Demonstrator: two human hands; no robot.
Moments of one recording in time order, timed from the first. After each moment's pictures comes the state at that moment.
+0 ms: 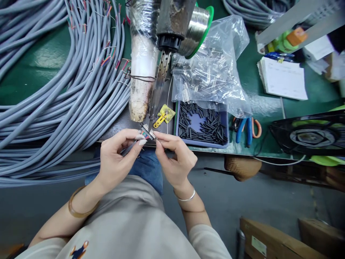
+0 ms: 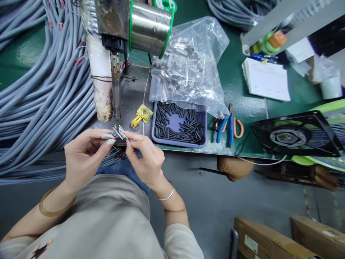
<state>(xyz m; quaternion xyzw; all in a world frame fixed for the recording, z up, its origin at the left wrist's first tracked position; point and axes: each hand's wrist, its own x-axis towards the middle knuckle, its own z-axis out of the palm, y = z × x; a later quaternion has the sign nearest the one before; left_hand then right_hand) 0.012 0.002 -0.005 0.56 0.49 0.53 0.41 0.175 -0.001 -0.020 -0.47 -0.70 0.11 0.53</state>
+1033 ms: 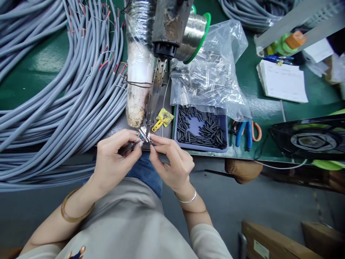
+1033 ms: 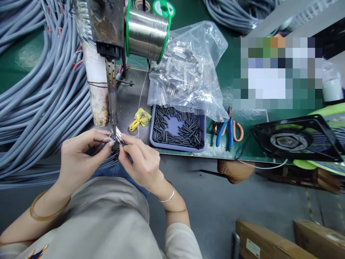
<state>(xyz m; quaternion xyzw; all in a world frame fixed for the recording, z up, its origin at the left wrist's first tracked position) 0.007 0.012 0.004 0.67 0.51 0.45 0.31 0.177 0.004 -0.006 -0.45 -0.76 0.07 0.46</state>
